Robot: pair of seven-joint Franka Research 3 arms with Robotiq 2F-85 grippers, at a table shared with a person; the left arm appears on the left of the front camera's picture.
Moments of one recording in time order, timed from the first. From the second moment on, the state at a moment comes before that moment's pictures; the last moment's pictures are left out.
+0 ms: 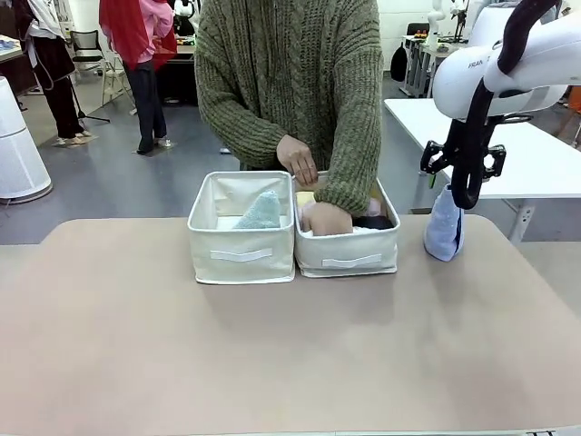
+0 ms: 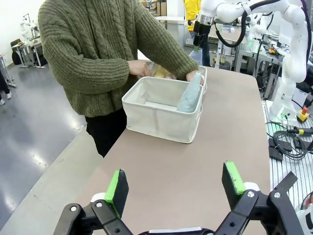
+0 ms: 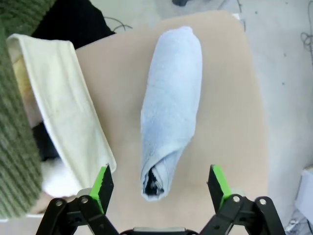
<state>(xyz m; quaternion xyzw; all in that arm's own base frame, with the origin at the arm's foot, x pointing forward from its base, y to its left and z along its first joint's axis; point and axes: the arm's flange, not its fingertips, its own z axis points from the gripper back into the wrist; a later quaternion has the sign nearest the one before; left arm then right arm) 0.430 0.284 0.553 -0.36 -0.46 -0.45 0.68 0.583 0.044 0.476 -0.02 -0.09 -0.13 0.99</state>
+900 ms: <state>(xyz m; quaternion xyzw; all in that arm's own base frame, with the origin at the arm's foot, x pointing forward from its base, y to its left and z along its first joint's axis) 0.430 0.284 0.553 -0.36 -0.46 -0.45 0.68 0.620 0.030 0.444 -0.02 -0.07 -0.15 0.99</state>
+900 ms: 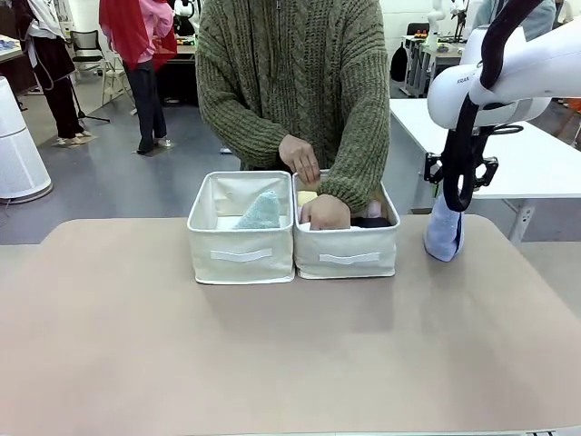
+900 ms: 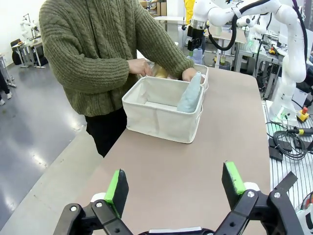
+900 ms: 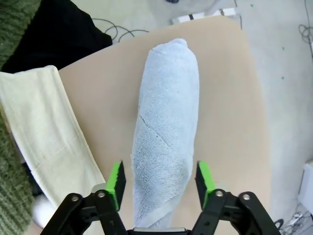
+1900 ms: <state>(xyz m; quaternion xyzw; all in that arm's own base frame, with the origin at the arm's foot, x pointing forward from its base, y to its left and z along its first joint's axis) 0.430 0.284 0.553 -0.36 -0.46 -0.45 0.68 0.613 0.031 0.447 -0.01 -0.05 -0.13 0.99</state>
